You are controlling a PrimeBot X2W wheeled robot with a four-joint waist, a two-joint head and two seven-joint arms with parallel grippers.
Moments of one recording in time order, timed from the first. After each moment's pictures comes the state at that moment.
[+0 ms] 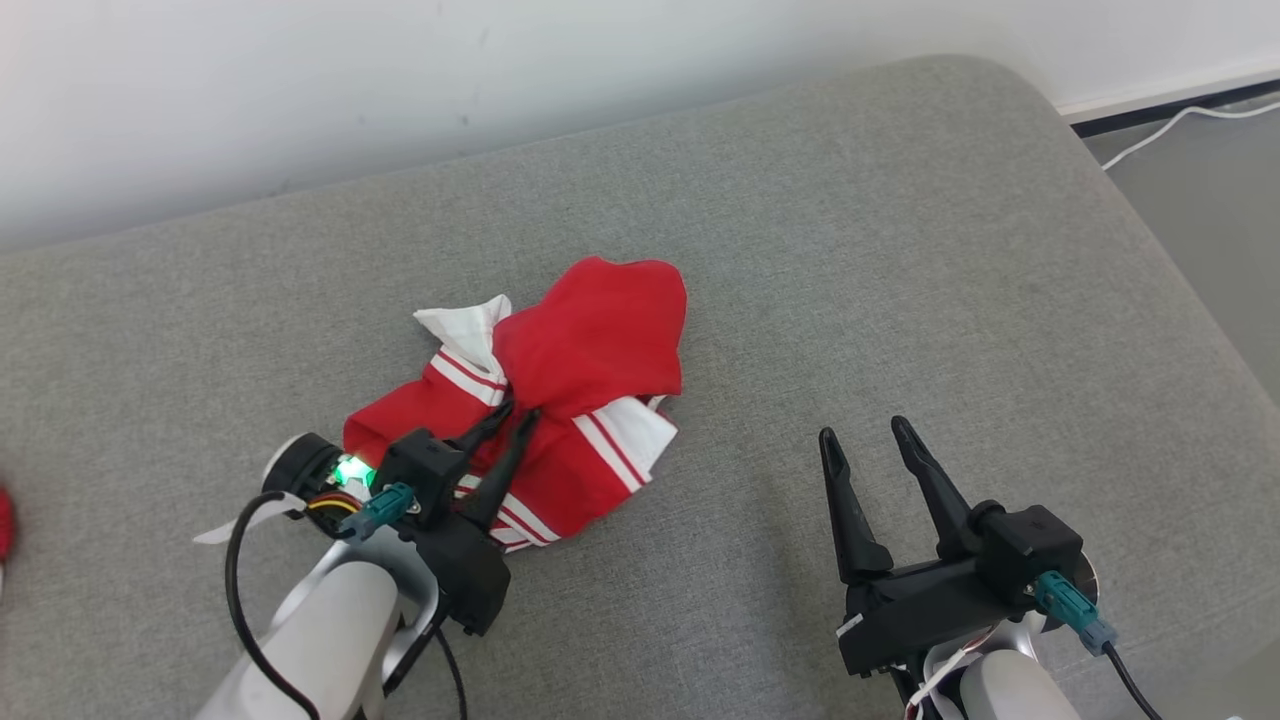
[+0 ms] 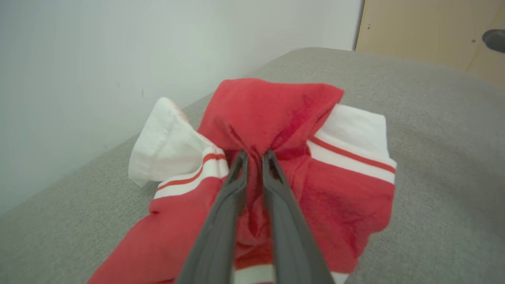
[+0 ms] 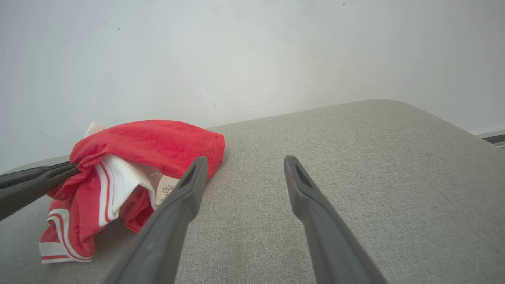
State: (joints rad) left arm -0.69 0.20 -0.60 0.54 -0.20 -0.08 -0.22; right arm -0.26 -0.05 0.32 0.22 0.18 0.13 -0.26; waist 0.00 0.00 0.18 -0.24
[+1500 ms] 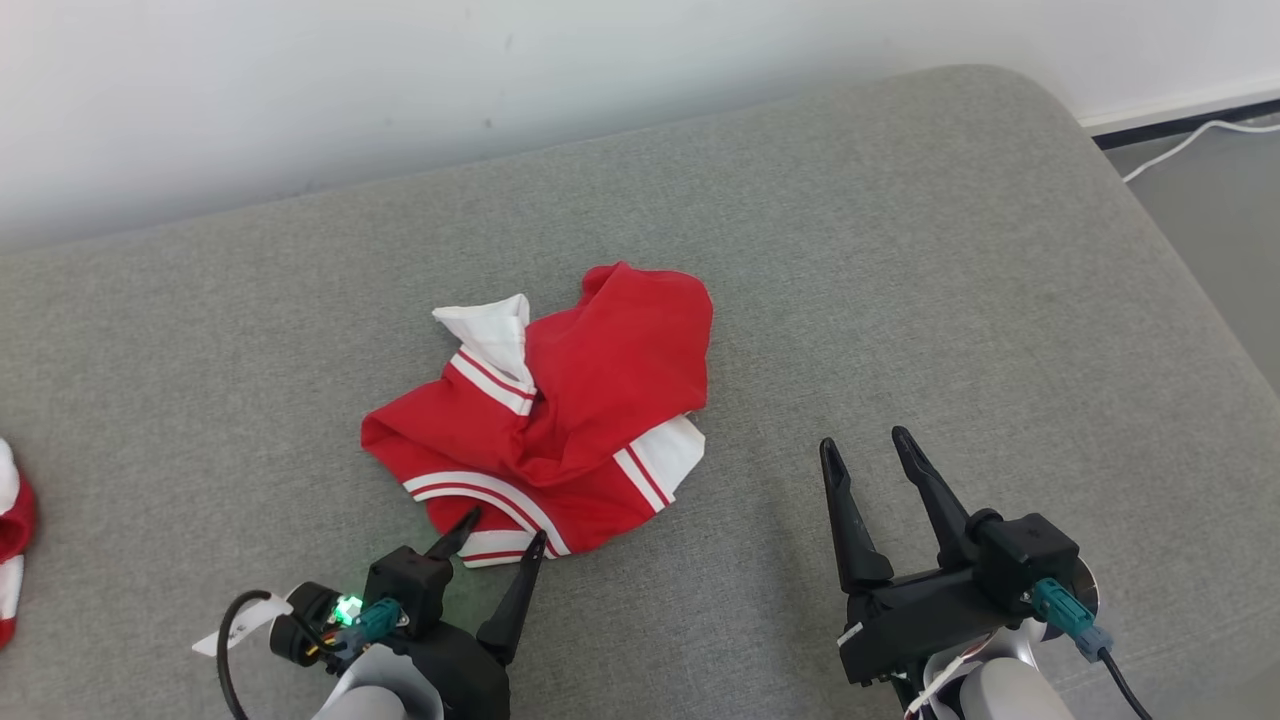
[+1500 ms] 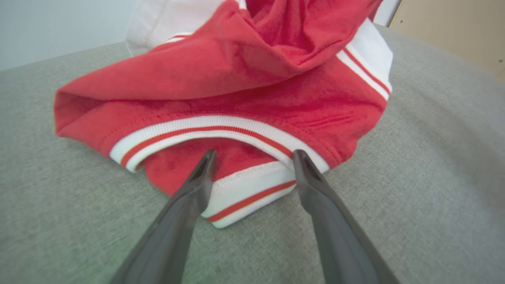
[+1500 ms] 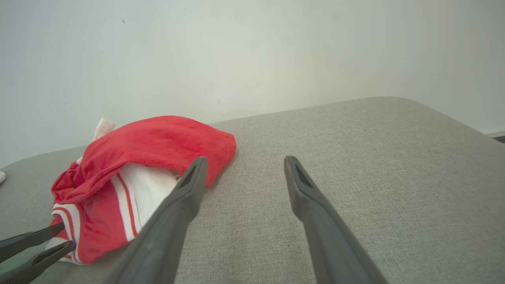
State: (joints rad) left arm -0.49 0.15 -0.54 0.58 -0.28 -0.02 -0.26; right arm -0.25 -0.05 0.31 0.23 0.17 0.13 -0.26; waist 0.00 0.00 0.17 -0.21
